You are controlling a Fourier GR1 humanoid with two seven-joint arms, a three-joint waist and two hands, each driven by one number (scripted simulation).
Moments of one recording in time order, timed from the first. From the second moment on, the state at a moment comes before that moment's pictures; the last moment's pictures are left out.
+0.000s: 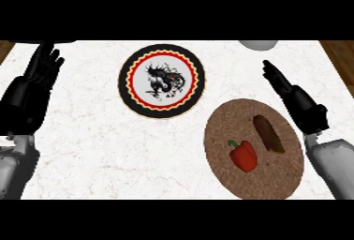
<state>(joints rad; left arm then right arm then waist) -0.31 0.43 -0.04 -1.61 0.18 0.17 0.14 -0.37 -0.48 0.25 -1.35 -0.16 -0.01 -0.08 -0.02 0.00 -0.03</state>
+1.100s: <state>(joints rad) -0.27 0.42 -0.04 -1.58 0.19 0.07 0.08 -0.10 -0.26 0.68 -1.61 0.22 -0.27 -0.27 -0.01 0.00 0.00</state>
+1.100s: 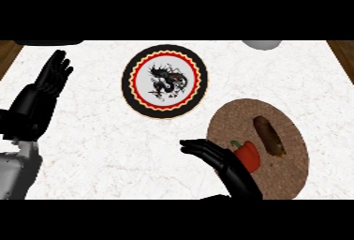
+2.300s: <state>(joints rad) -0.26 0.40 -0.02 -1.61 0.16 0.05 0.10 -0.38 -0.56 0.67 -2.01 0.36 0.47 0.85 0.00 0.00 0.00</state>
